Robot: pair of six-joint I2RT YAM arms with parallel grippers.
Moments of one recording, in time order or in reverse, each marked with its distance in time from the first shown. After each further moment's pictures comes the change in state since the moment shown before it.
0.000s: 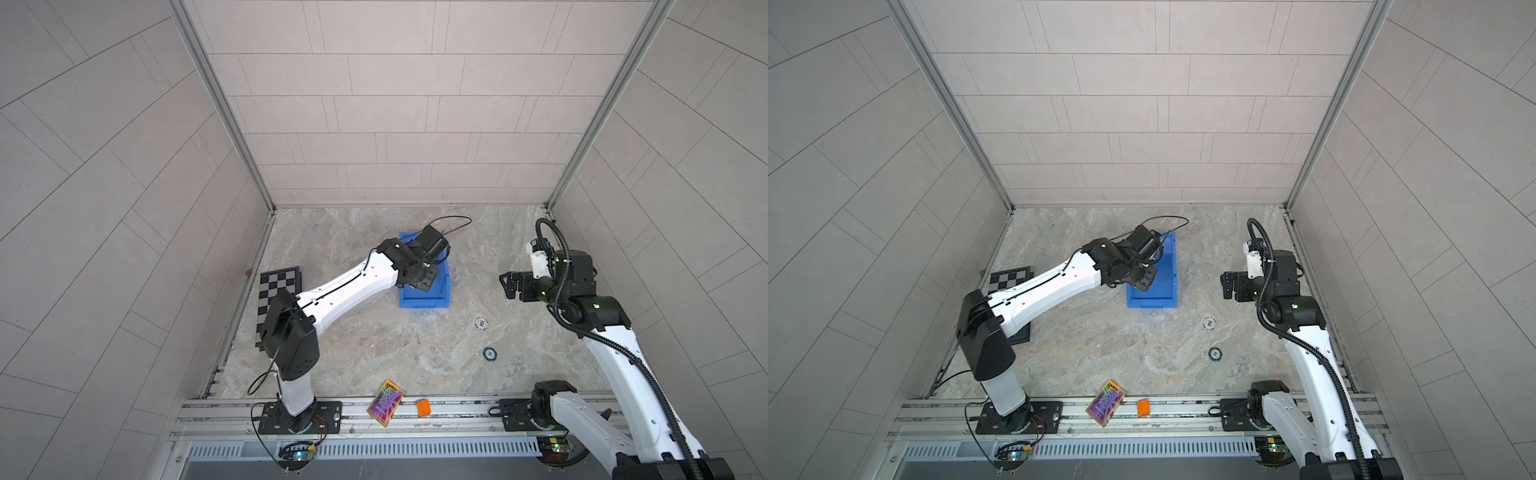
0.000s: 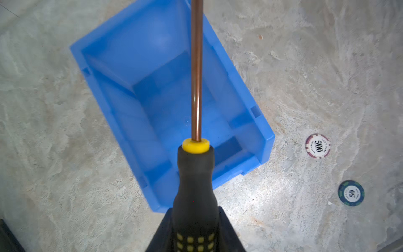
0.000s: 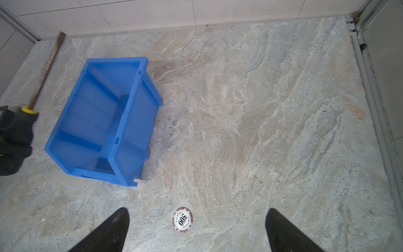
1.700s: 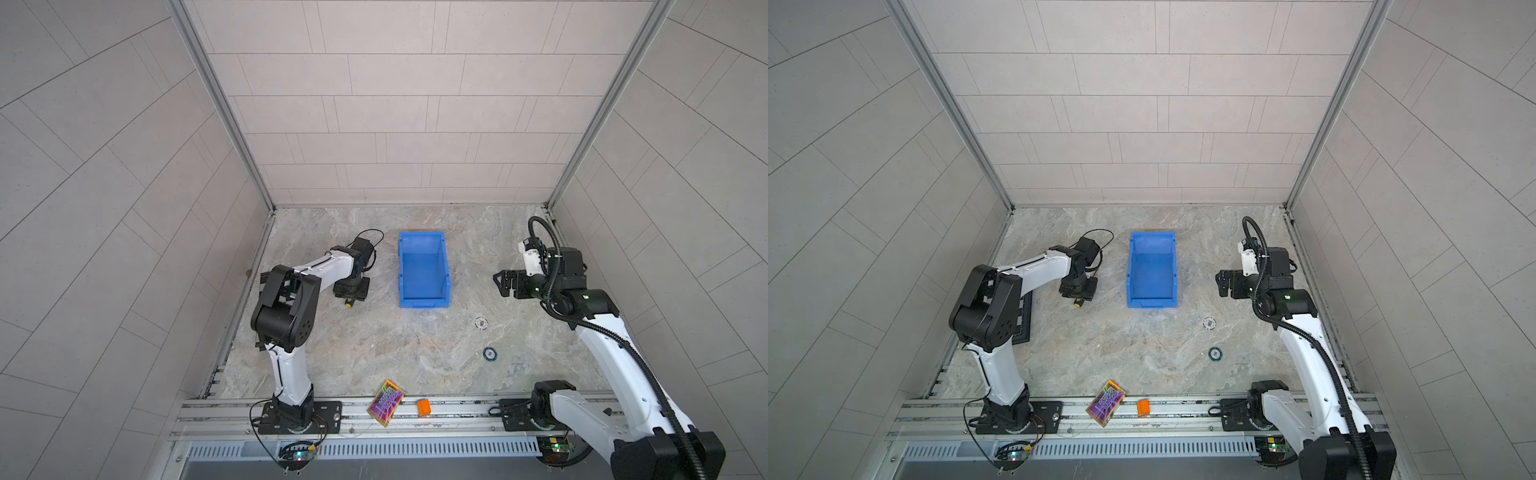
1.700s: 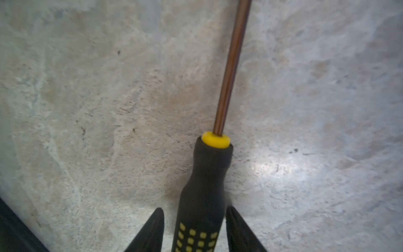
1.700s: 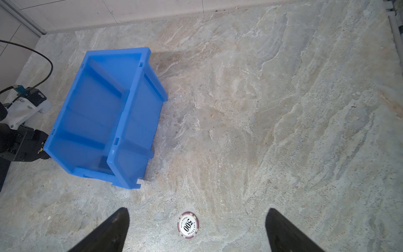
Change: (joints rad) left arm 0.493 0.058 -0.436 0.135 0.066 0.045; right arm 0.000 0.078 -0.026 0.065 -0.045 0.006
